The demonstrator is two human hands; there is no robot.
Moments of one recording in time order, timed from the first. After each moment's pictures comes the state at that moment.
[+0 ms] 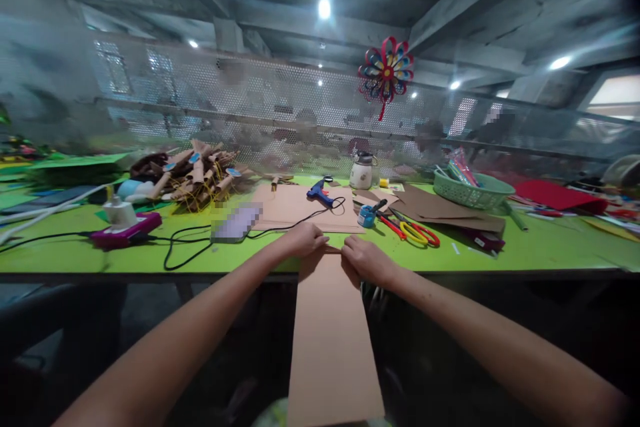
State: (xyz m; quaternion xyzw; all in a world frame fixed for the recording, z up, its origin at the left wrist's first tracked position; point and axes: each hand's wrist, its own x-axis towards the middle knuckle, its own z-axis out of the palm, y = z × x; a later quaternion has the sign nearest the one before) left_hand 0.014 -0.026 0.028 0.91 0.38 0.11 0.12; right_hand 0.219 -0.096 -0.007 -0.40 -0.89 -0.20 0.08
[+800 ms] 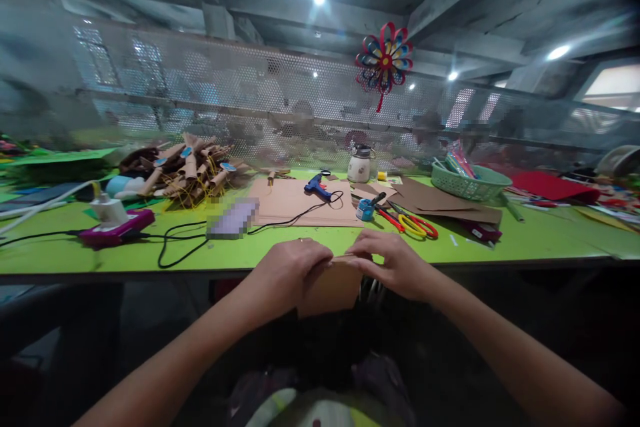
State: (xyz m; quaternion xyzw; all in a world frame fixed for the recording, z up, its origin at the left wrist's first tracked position) left_hand -0.019 -0.137 0.056 0.93 0.27 0.26 0.04; right_hand 0.210 -0.175 0.071 -0.39 -0.87 0.08 0.30
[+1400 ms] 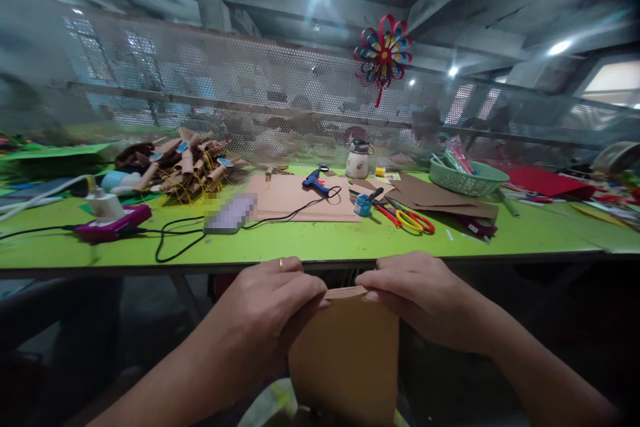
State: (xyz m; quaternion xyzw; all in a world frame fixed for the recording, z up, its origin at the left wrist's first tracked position) left_hand -0.039 -0.202 0.077 0.92 0.21 0.34 0.02; right_hand 0.211 -0.235 0.091 -0.34 -0.91 0.00 0.25
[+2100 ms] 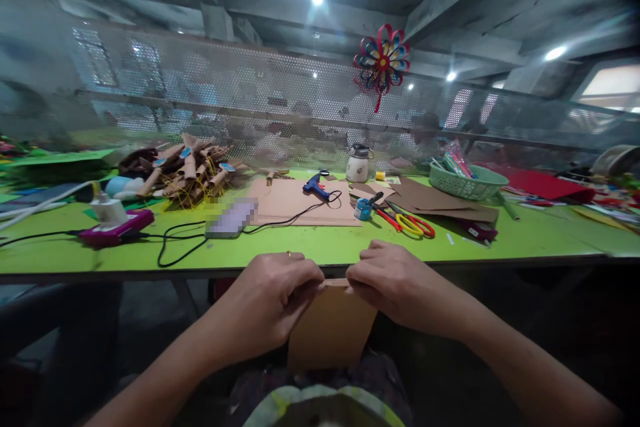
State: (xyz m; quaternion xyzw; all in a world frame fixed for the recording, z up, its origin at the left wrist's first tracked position) left_hand -0.039 -0.182 0.081 0.92 0.26 0.27 0.09; right_hand 0.196 -0.215 0.091 -0.37 -0.91 -0.07 0.15
